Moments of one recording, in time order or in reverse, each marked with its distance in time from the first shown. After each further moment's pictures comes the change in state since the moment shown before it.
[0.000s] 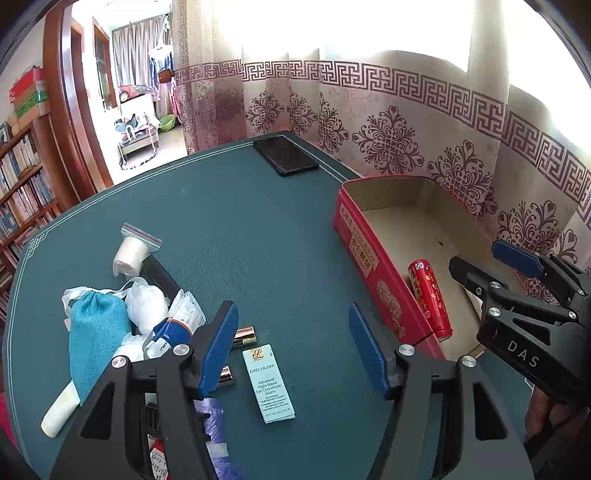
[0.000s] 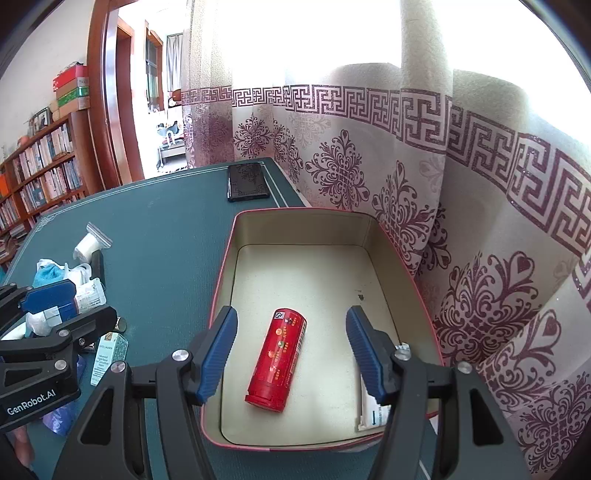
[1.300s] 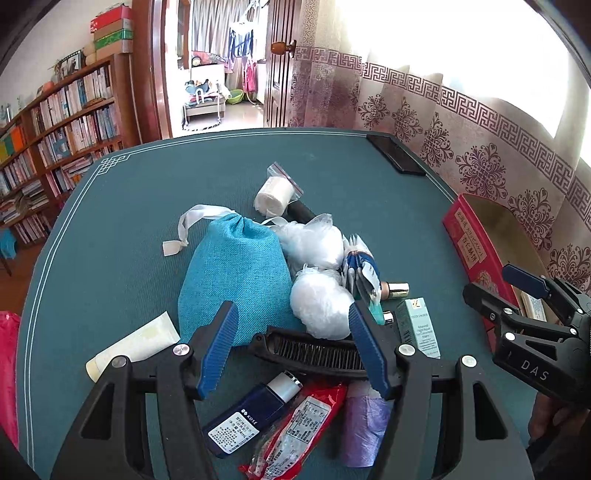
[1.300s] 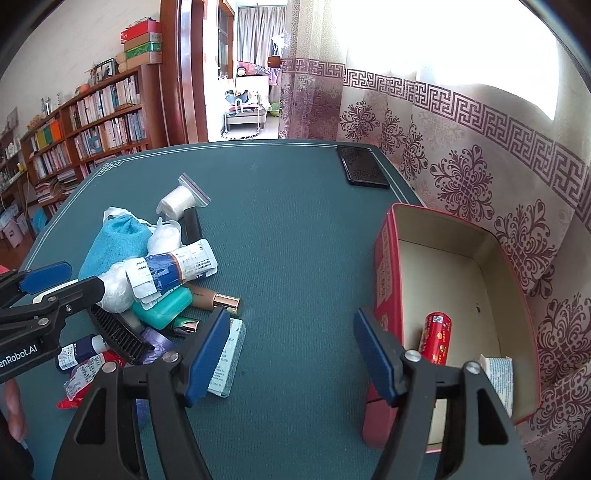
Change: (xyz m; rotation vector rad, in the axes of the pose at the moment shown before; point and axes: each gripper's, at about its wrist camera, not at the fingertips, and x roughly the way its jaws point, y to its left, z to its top) left arm -0.031 0.136 -0.060 -0.259 0.020 0.129; right arm 0.007 0.122 -0.012 -0.185 0.079 0.178
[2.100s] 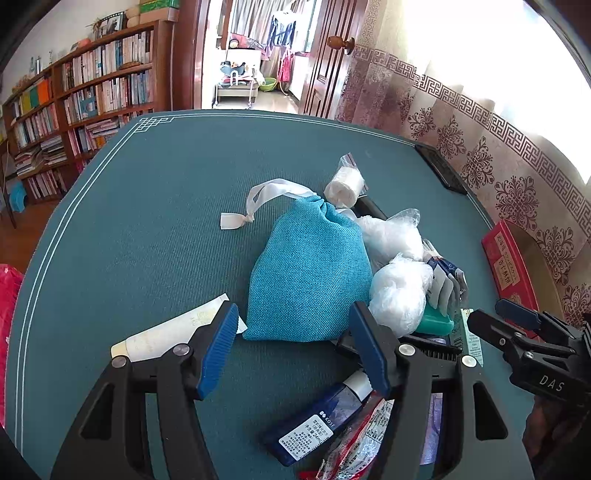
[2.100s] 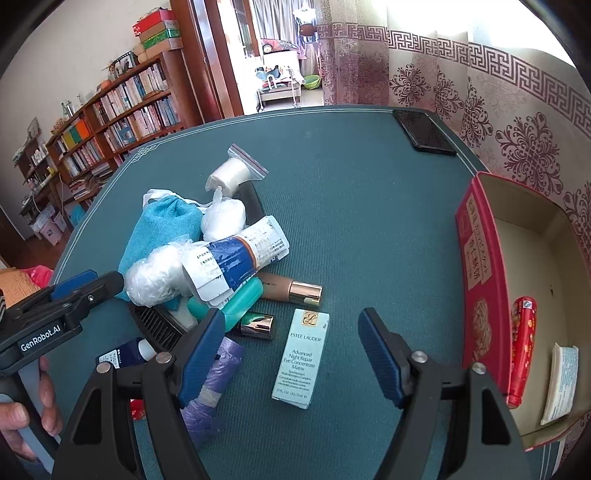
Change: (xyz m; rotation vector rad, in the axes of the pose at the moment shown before) left arm 0.008 0.064 -0.011 -0.149 0.013 0.016; right arm 0.033 0.034 0.004 0.060 0.115 0.215
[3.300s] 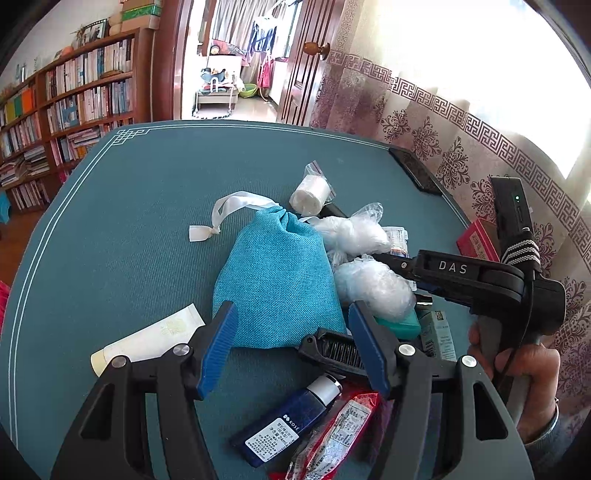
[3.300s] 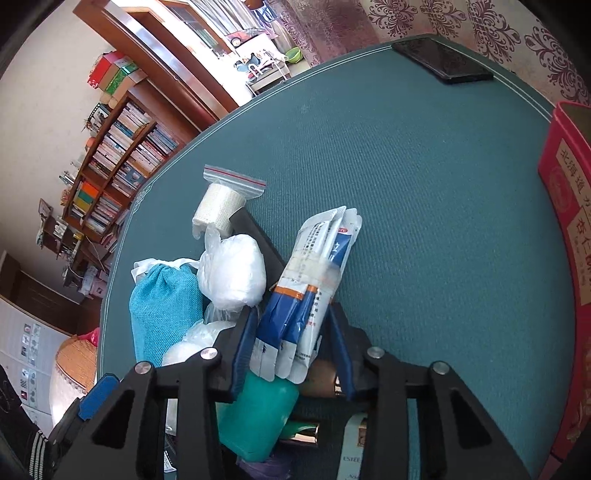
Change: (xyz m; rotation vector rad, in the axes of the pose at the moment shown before) left arm -0.006 -0.025 0.007 0.042 -0.019 -0.070; right arm 0.081 -0.027 0.043 0.297 0.090 0.221
